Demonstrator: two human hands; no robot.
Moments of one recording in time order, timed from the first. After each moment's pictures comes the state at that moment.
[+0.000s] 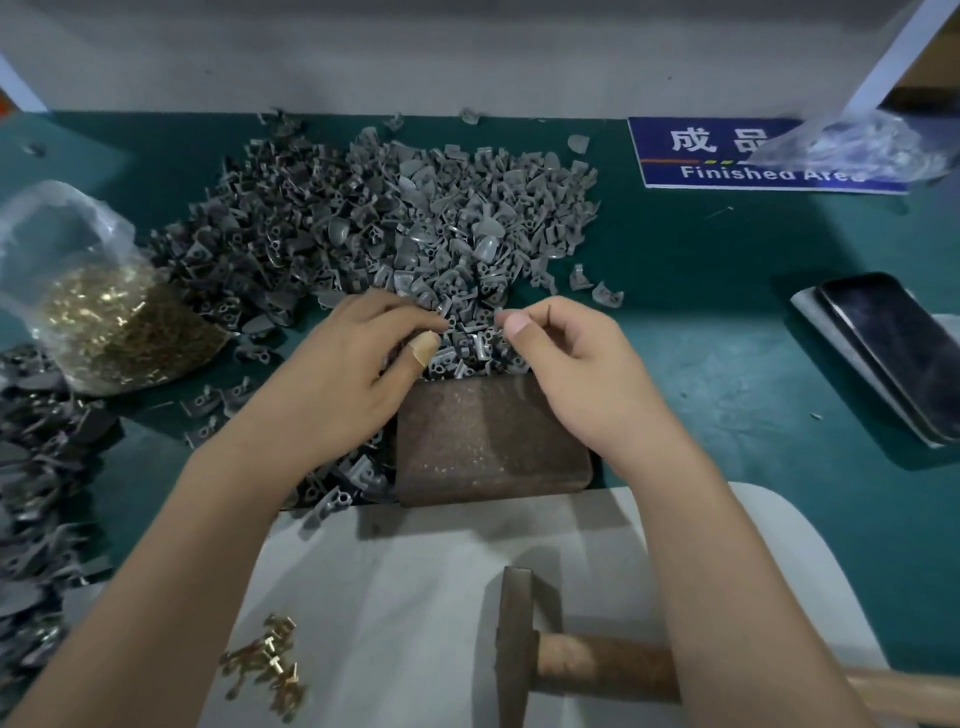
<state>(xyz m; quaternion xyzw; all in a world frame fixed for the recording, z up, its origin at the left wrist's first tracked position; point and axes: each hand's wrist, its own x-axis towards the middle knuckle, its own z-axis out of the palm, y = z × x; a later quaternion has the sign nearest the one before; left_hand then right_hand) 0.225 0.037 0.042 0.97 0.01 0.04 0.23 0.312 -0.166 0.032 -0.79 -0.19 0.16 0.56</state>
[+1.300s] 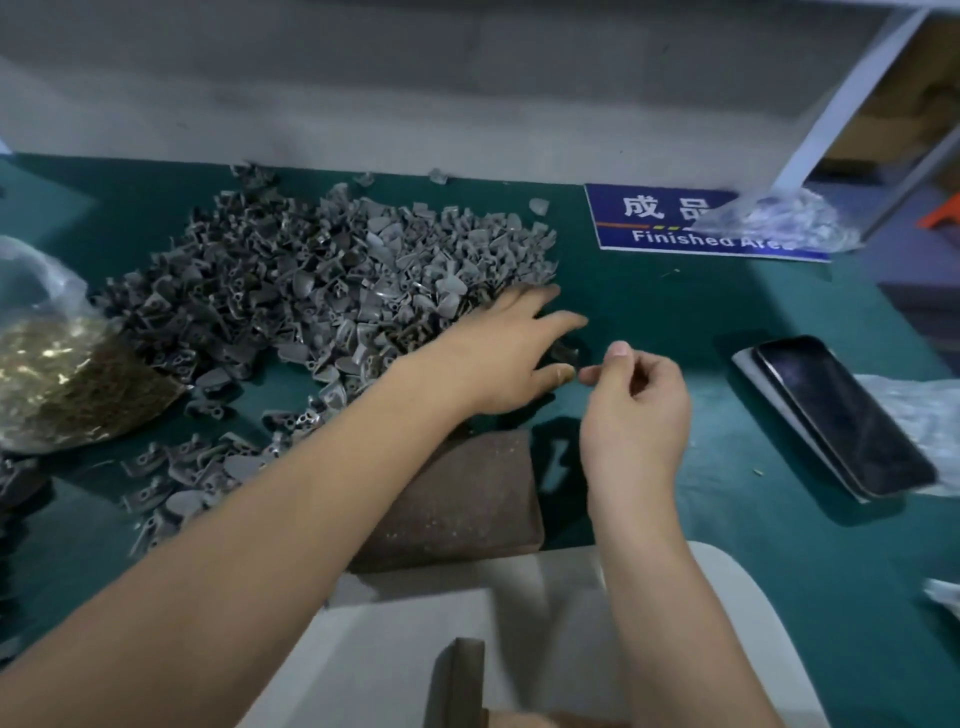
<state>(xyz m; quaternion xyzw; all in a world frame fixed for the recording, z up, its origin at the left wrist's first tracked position) 0.357 -0.048 0.047 0.99 -0.13 -0.02 0.11 0.332 -0.187 0.021 -0.78 0.13 -0.12 0.60</state>
